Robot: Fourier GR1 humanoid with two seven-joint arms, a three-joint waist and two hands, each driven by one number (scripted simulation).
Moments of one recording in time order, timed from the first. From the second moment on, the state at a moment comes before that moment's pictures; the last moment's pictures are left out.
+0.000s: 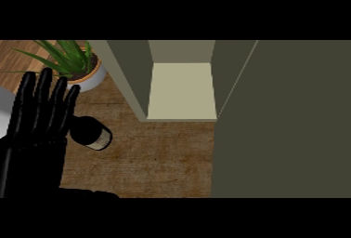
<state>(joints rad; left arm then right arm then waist) -0.06 0.00 -0.15 -2.20 0.14 0.22 0.29 0.17 -0.16 0.10 -2.40 -0.23 0.17 0.29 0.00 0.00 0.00</state>
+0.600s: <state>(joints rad) -0.13 0.00 -0.18 -2.28 0.06 0.35 0.42 0.07 -0.15 0.07 -2.41 -0.22 0.14 0.42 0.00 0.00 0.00</state>
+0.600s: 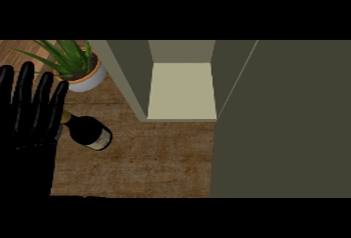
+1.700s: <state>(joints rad) -0.04 0.13 0.17 -2.32 0.26 0.26 0.48 -0.02 -0.15 0.07 -2.43 -0.20 0.08 0.53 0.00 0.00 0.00</state>
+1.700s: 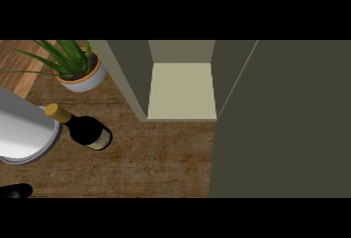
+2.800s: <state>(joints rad) 0.04 0.12 0.32 -1.91 0.43 0.00 0.25 -0.04 -0.14 0.06 -2.44 -0.18 0.10 0.57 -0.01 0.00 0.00</state>
